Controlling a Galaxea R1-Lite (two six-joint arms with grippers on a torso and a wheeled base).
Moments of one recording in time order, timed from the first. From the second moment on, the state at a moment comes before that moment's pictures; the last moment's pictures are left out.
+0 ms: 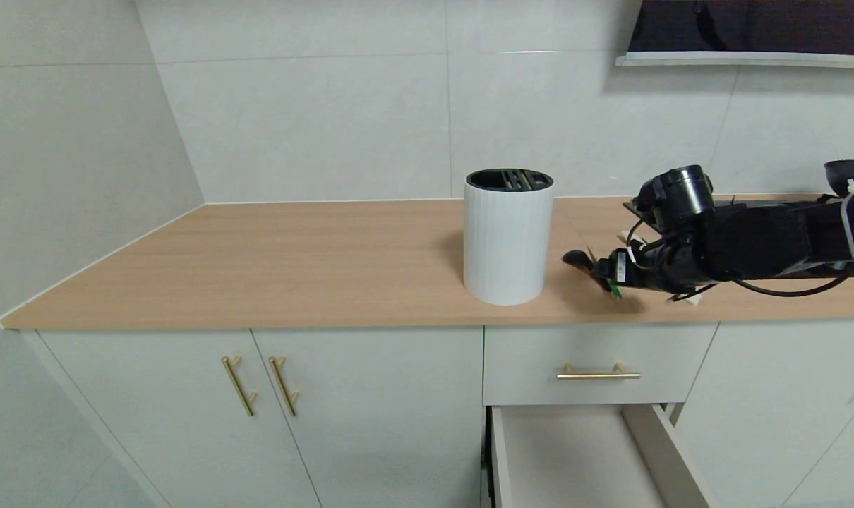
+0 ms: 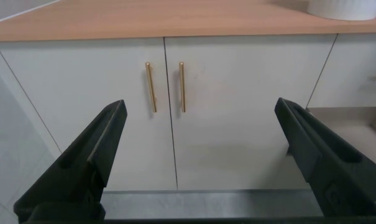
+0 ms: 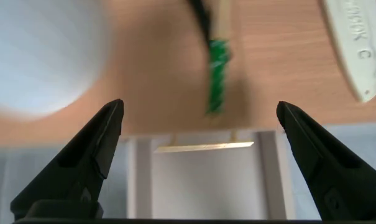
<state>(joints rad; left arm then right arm) 0.00 0.00 0.00 0.00 0.00 0.00 0.29 2.01 -1.46 0.13 -0.25 0.32</state>
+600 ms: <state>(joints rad) 0.00 0.00 0.00 0.00 0.00 0.00 0.27 2.10 -1.49 0.11 -0.27 0.33</state>
